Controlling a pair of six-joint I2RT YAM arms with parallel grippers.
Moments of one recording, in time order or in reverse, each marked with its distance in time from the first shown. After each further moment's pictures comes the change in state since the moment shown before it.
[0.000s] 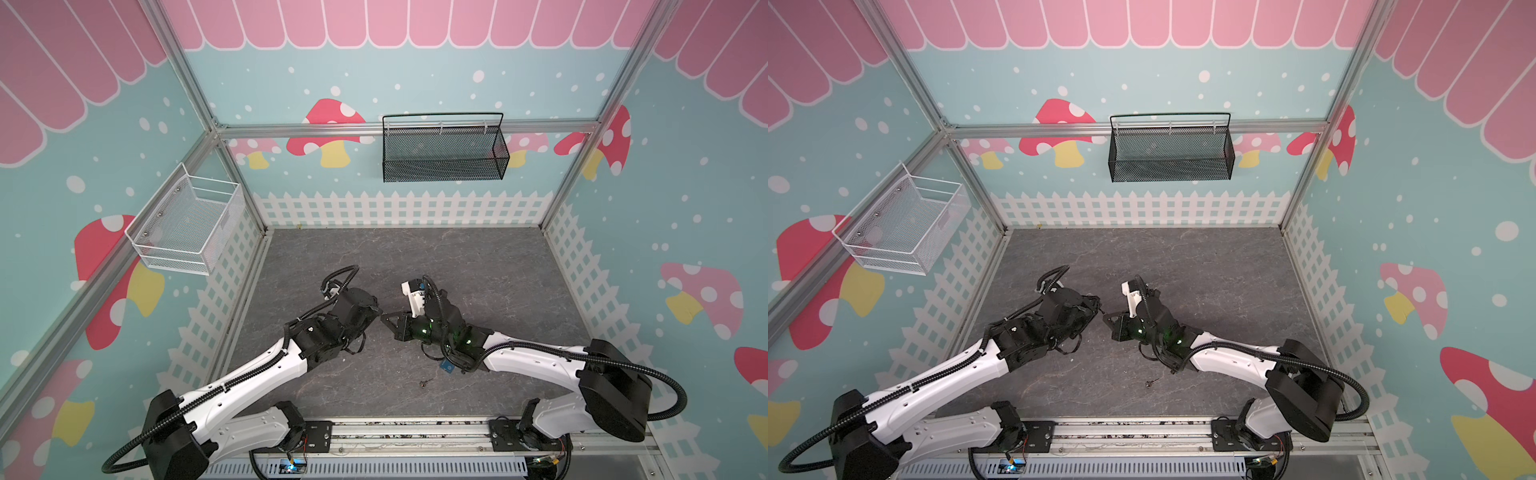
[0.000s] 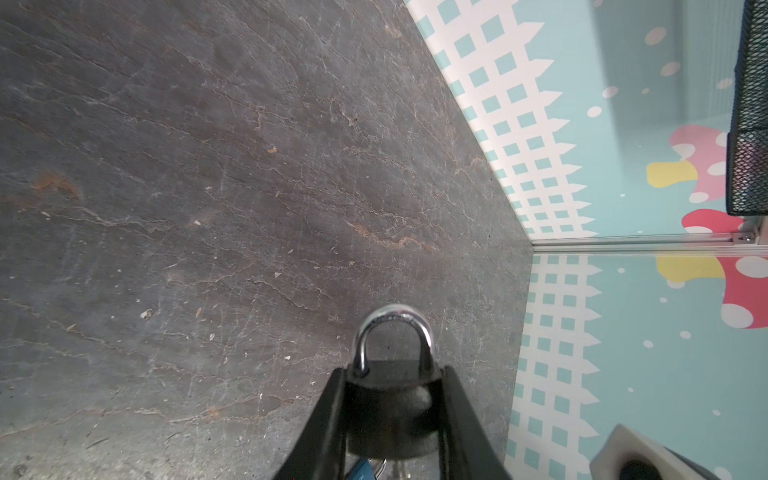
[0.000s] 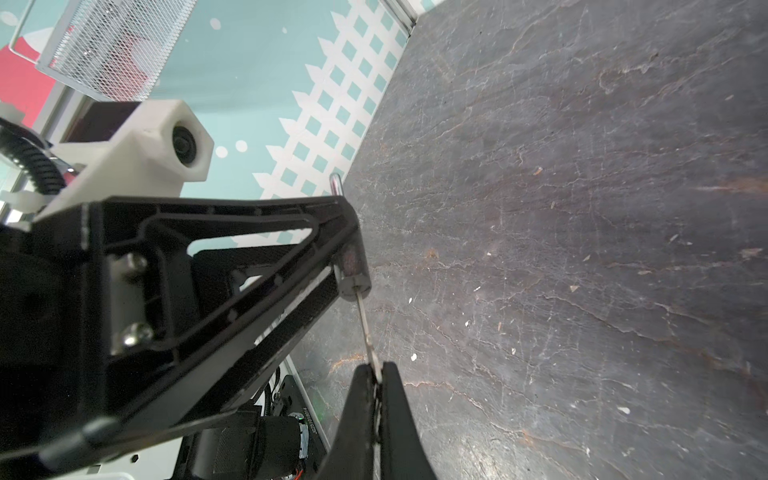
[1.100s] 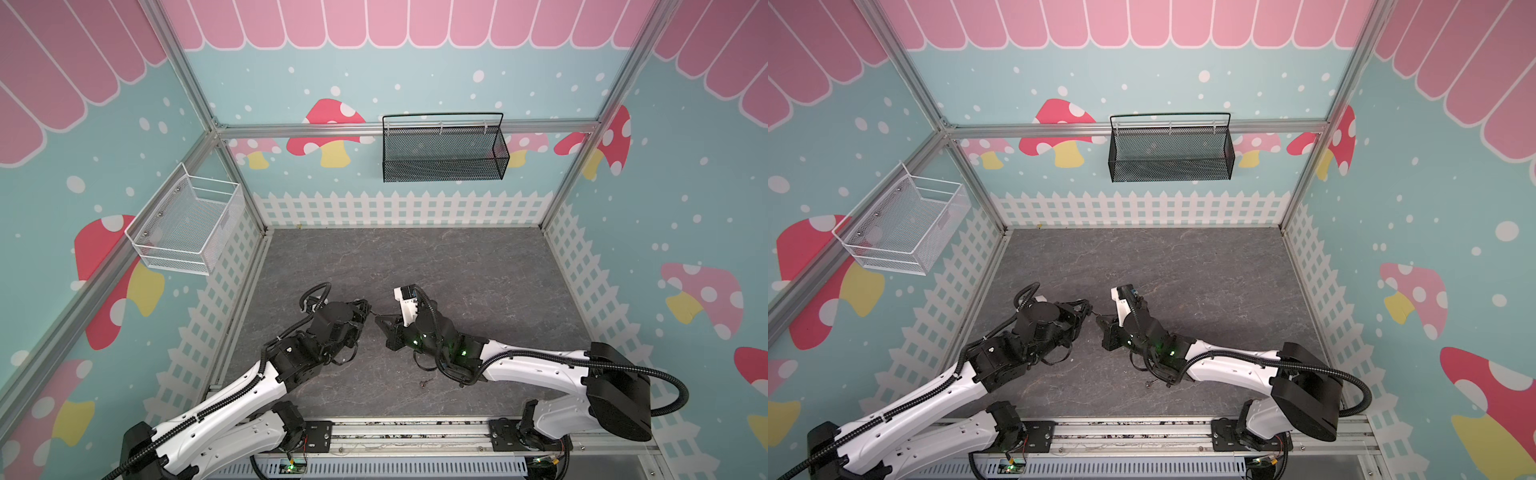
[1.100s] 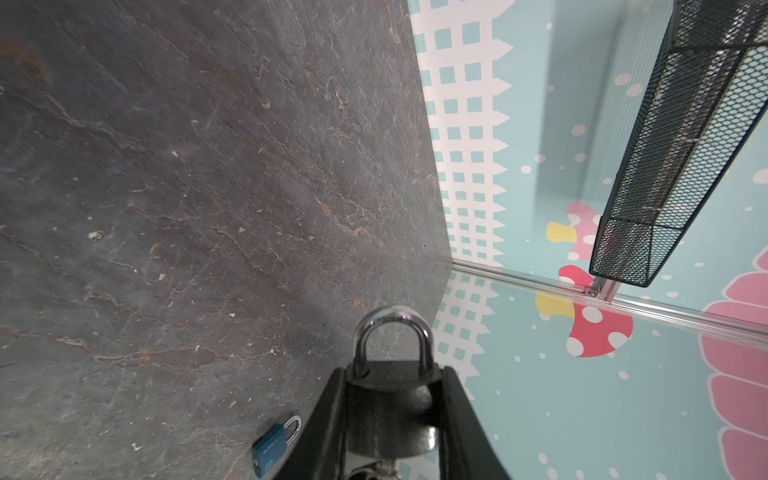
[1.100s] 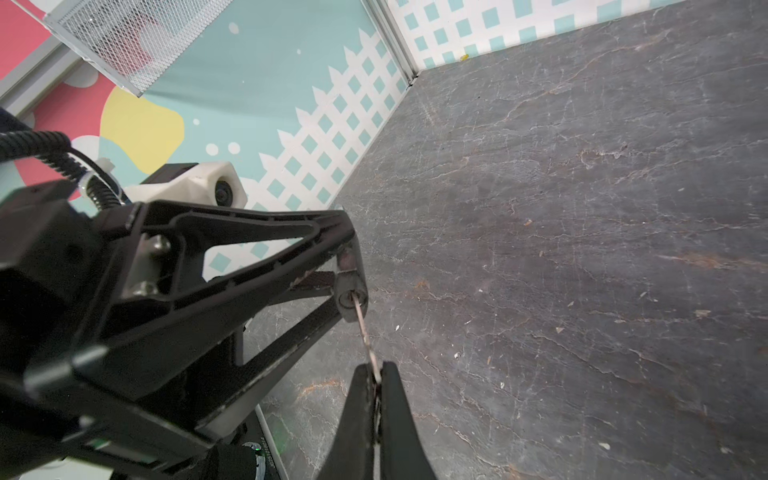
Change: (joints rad) left arm 0.004 -0.217 -0.162 0.087 0.027 -0.307; right arm 0.133 -0.008 0.041 -0.029 0.246 -0.156
